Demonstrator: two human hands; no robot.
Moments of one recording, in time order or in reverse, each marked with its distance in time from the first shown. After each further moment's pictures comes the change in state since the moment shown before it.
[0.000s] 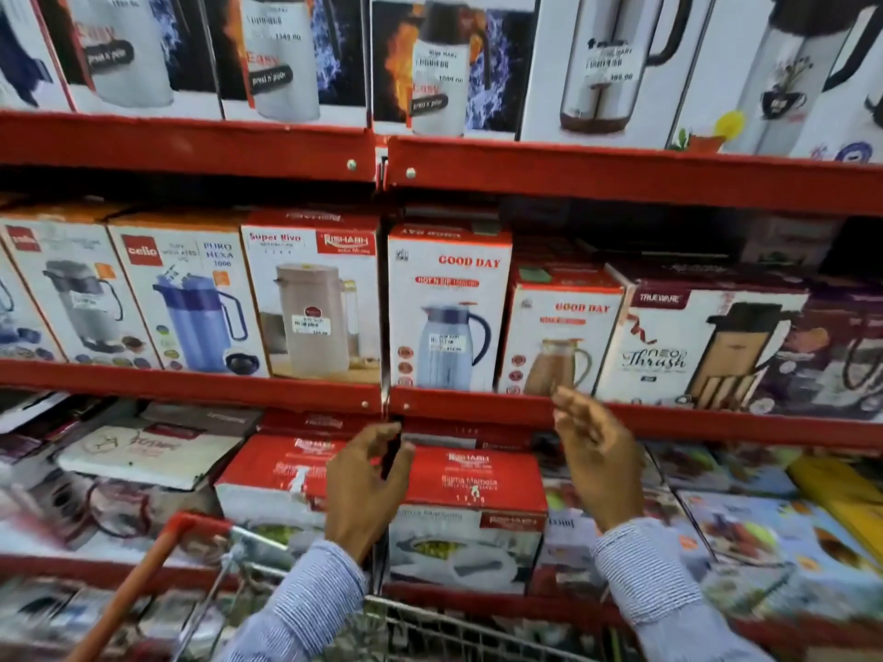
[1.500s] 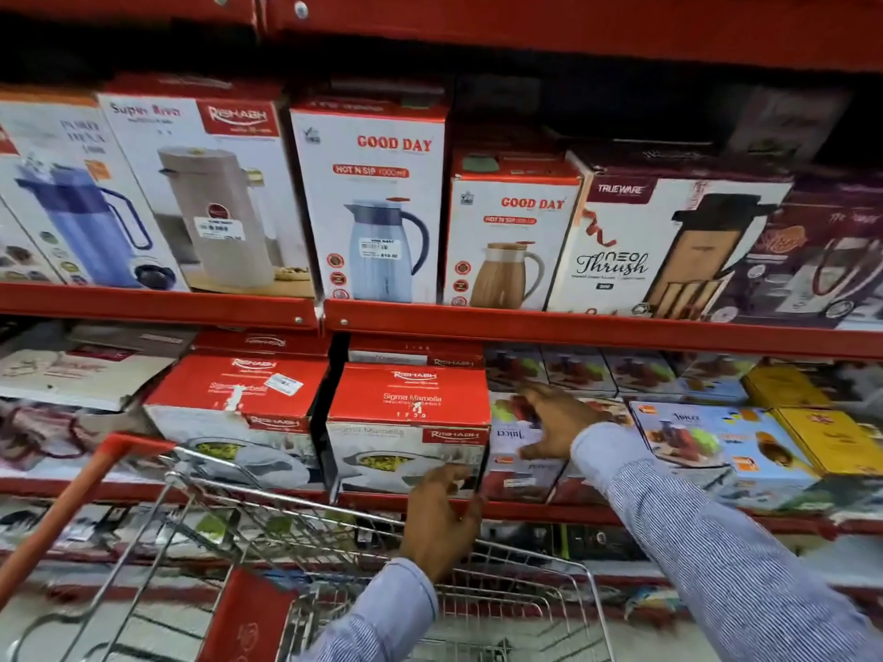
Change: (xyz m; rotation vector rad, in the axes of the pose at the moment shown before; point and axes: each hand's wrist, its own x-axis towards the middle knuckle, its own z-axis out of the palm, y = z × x) left_hand -0.142 0.005 0.171 0.045 -0.499 -0.207; right_hand 0.041 0.169 -0.059 -1.080 -0.998 0.121
